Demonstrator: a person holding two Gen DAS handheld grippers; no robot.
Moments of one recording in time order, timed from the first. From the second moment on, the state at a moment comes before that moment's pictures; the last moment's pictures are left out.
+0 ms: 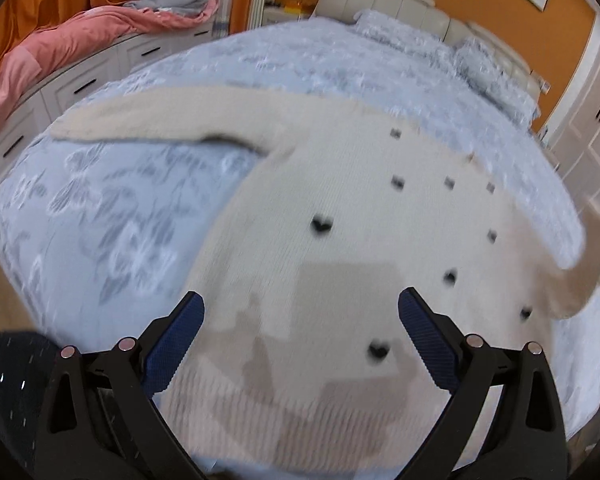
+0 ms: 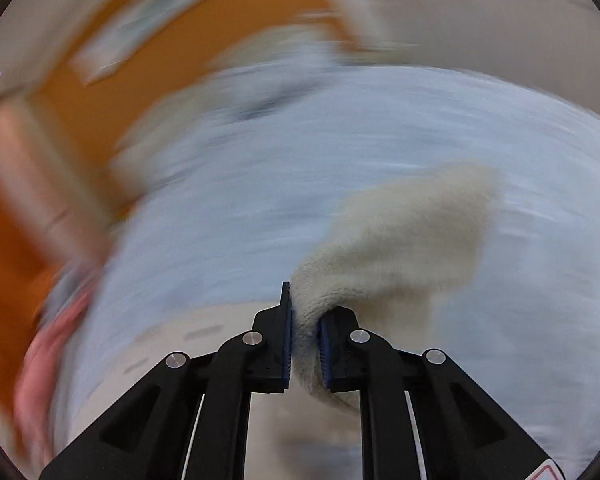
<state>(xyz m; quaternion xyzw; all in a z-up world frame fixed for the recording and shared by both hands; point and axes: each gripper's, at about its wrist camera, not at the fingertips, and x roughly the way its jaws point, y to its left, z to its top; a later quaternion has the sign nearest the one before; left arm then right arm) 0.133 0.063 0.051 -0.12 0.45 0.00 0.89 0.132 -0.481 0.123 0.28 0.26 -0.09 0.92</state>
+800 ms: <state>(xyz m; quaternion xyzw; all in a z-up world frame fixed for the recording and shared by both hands) 0.309 0.037 -0.020 -0.36 0.51 -0.08 0.78 0.137 -0.400 -0.016 0.40 0.39 -0.08 0.82</state>
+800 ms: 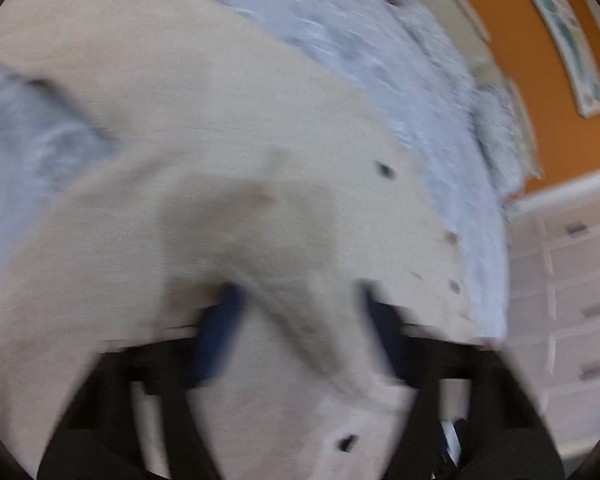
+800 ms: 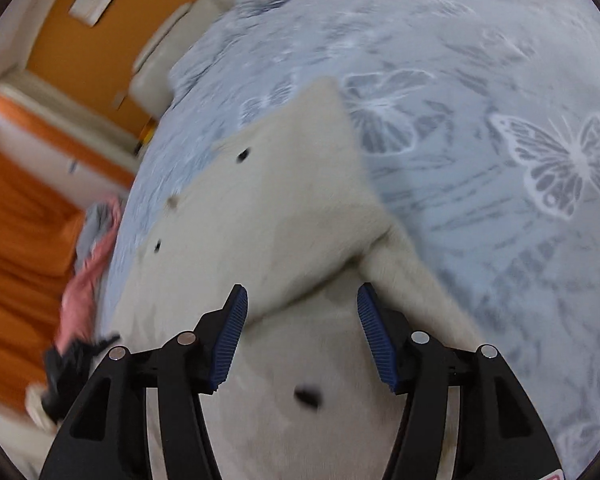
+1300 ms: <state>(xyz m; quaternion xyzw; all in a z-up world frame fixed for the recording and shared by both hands) 0.348 0.024 0.029 -0.25 0.45 -0.13 0.85 0.173 -0.397 0.013 0.32 0.35 -0.09 0.88</state>
